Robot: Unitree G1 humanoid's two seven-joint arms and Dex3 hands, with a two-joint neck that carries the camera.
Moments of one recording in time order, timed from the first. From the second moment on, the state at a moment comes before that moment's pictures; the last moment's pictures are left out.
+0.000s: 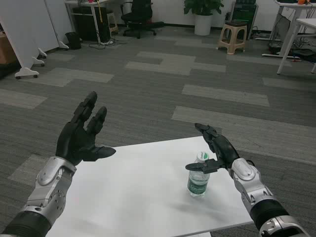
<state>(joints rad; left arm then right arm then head) -0.34 0.25 -0.23 0.55 -0.61 -0.49 -0.33 -0.25 -0.32 0.02 0.67 0.07 -0.32 0.18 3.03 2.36</state>
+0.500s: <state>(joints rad) -0.34 0.25 -0.23 0.55 -0.61 -0.49 -0.33 -0.27 -0.30 -0.02 0.45 0.10 -0.34 0.20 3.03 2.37</state>
